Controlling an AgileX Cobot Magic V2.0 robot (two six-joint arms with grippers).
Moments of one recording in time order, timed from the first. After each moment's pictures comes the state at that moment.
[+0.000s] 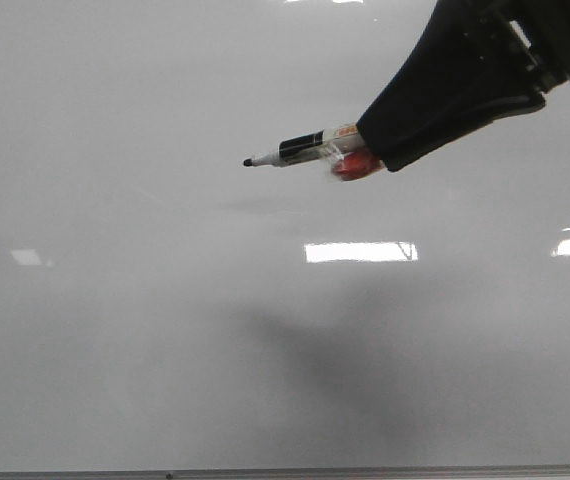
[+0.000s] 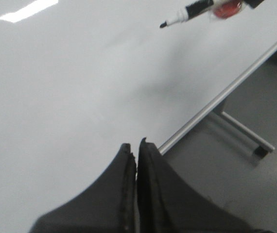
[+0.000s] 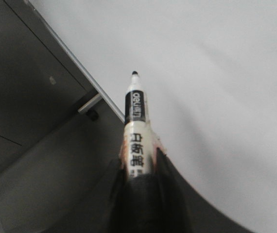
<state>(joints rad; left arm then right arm) -0.46 0.55 -0.46 -0.46 0.55 0.56 0.34 1.31 -0.85 1.02 0.69 -1.05</state>
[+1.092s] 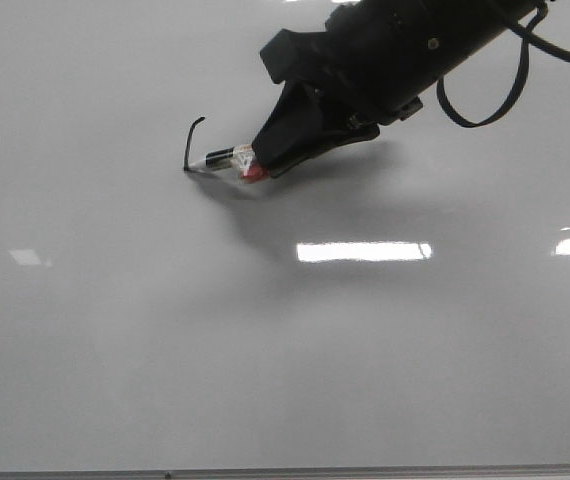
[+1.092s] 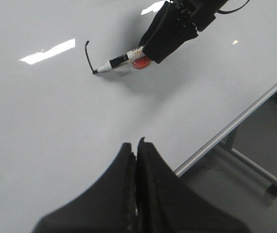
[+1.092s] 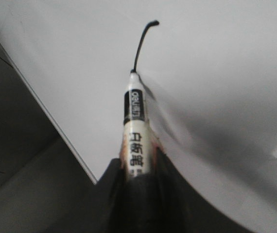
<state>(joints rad) -0.46 0.45 -0.43 -0.47 0.49 0.56 0.40 1.70 -1.15 1.06 0.56 -1.06</state>
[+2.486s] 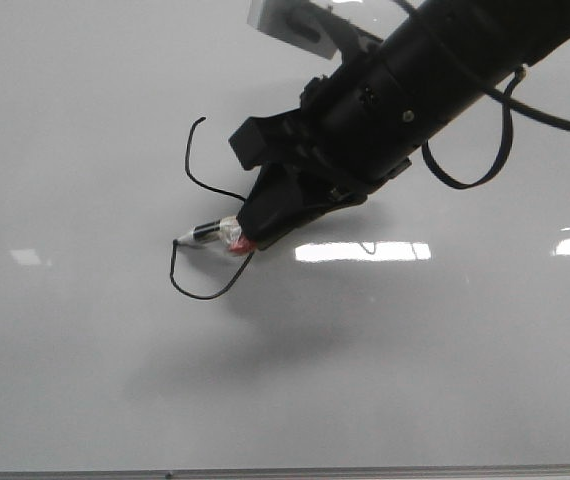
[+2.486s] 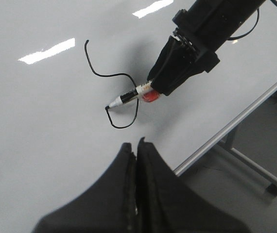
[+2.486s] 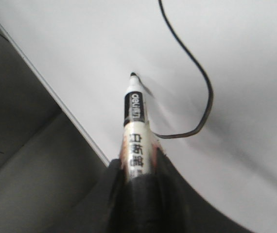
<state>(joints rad) -0.46 0.45 -0.43 -0.47 0.50 0.56 0.49 1.71 -1.06 1.06 0.45 -1.01</state>
